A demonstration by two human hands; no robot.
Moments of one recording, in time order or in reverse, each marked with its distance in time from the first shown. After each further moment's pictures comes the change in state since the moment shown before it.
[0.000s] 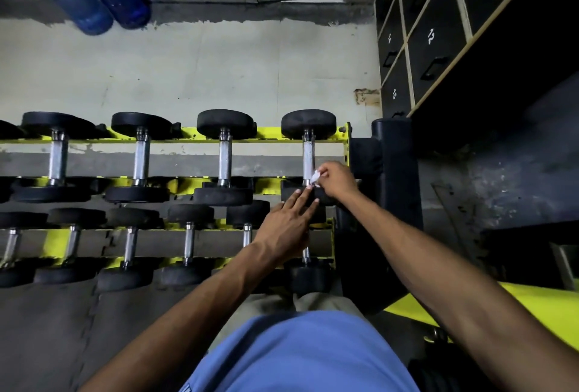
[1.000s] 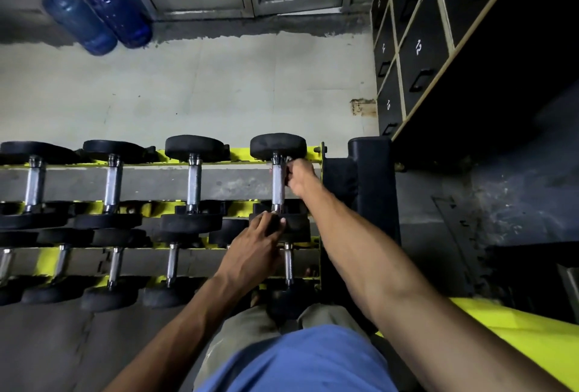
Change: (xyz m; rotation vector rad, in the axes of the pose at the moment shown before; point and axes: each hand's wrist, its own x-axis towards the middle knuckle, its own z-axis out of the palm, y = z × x) left_hand 0.014 0.021 -0.017 -0.018 0.101 -0.109; right_hand 0.080 -0.035 -0.010 1.231 -0.182 0.544
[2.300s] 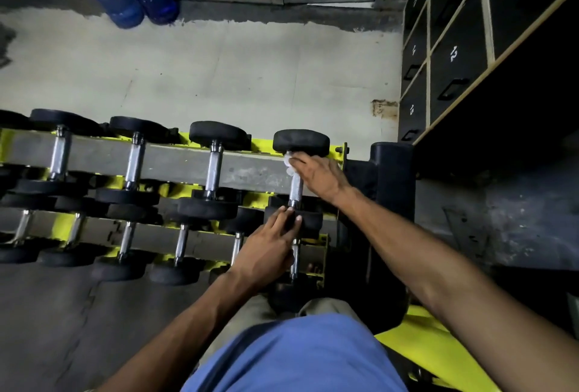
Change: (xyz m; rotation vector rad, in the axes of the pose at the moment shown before) left_hand -0.002 -0.004 0.015 -0.063 0.005 0.004; right_hand -0.012 -0.008 -0.035 -1.880 -0.093 -1.417
